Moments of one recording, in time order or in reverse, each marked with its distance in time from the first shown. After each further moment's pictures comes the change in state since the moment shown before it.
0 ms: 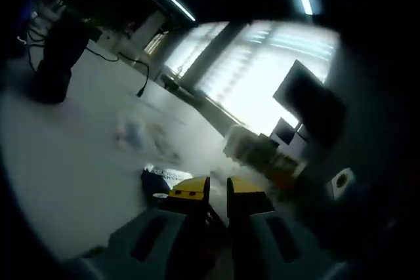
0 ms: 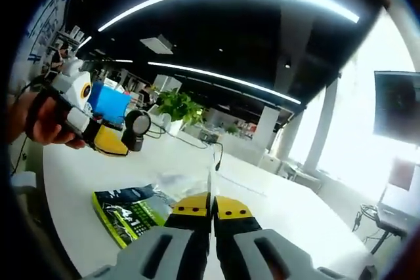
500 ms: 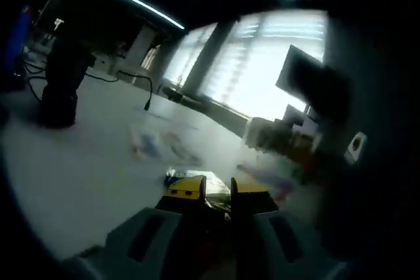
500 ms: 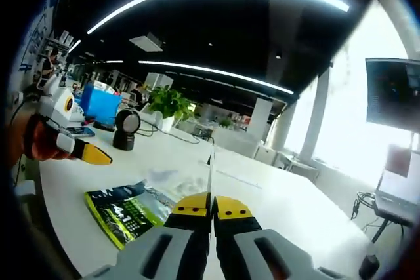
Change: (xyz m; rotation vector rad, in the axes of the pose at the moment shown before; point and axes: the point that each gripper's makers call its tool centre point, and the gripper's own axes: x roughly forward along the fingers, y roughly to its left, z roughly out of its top) left arm -0.004 0.020 -0.008 0.244 -0.023 0.061; right arm -0.005 -0.022 -0.009 0.063 0.035 -0.040
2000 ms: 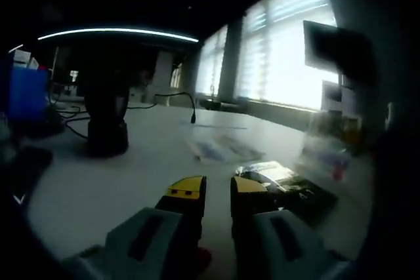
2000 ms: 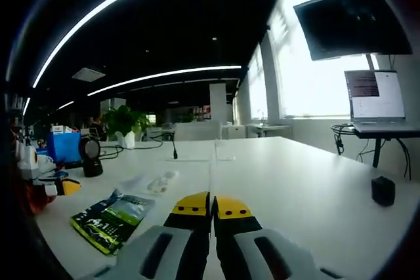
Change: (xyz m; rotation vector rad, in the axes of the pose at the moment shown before) left arm -0.015 0.071 -0.006 0.199 -0.031 0.245; right arm -0.019 -0.054 -0.062 0.390 0.060 -0.227
